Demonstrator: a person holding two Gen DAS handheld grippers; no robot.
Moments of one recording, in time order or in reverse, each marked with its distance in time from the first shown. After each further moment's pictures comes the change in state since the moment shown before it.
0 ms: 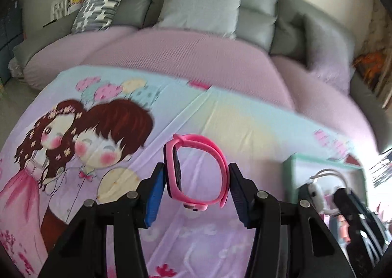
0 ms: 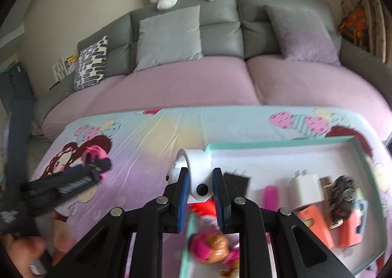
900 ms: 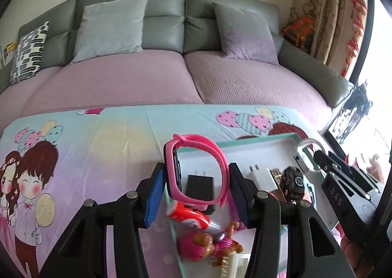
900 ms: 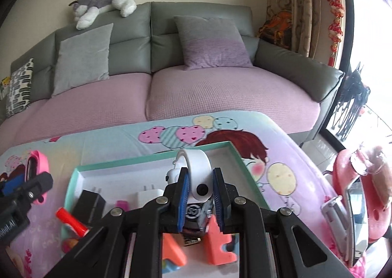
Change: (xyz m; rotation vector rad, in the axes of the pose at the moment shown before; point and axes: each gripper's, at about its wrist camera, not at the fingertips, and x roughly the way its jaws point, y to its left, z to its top) left arm -0.022 -0.148 -0.028 0.311 -0.026 -0.254; right arm -0.039 -0.133 0.004 0.119 -0.042 -0.425
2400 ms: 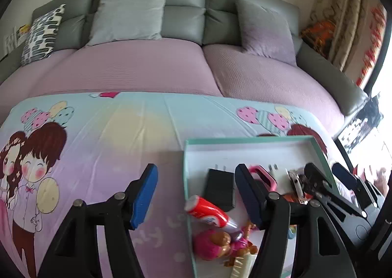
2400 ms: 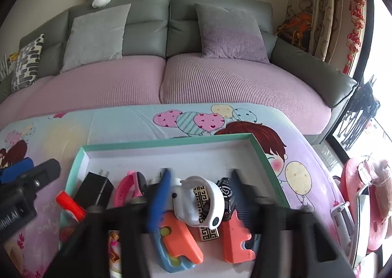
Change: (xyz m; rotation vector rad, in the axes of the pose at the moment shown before) left arm 0.006 0.032 -0.003 -0.109 0.036 0.063; right arm 0.012 0.035 -0.007 -0.101 0.049 0.047
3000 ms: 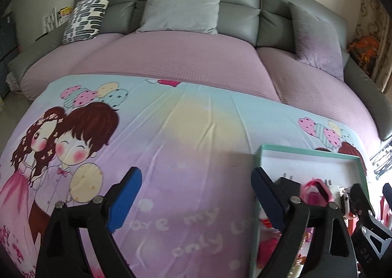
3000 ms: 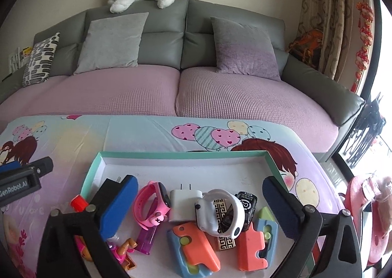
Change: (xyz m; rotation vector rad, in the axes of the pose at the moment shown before) left arm 0.012 0.058 -0.004 -0.143 0.016 0.235; right arm -0.007 0.024 0.002 -0.076 -0.075 0.030
